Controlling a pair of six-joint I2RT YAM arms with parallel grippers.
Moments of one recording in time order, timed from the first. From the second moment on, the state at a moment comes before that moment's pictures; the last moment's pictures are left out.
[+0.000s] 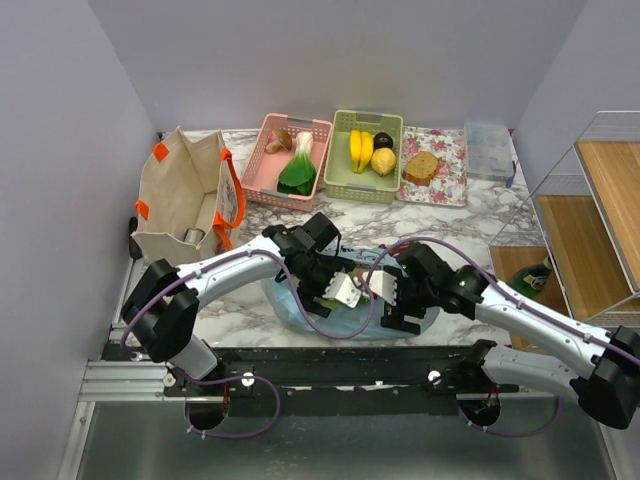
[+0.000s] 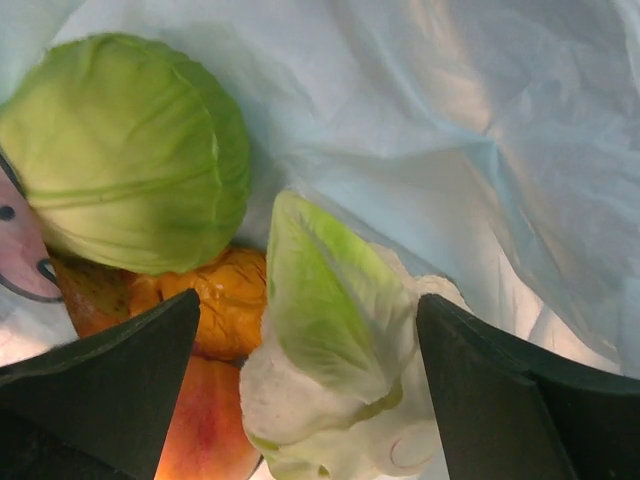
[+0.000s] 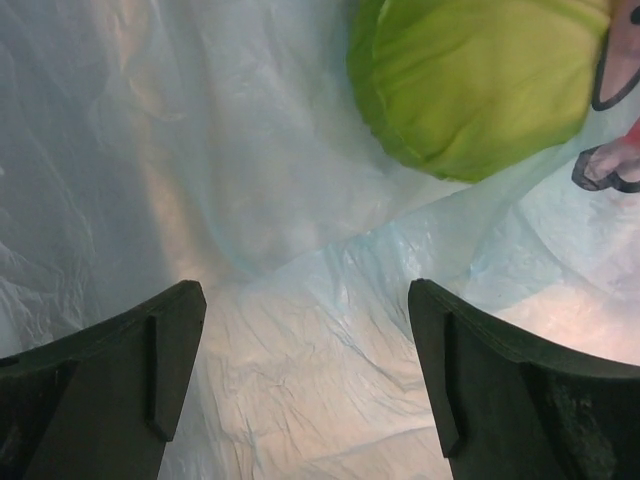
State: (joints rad) left arm -0.83 1.56 1.11 -0.83 0.53 1.18; right arm 0.81 1.02 0.70 -0.70 -0.22 -0.64
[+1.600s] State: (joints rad) left arm -0.82 1.03 1.05 -0.50 0.56 0.74; right arm 0.83 0.97 0.70 -0.34 -0.31 -0.58
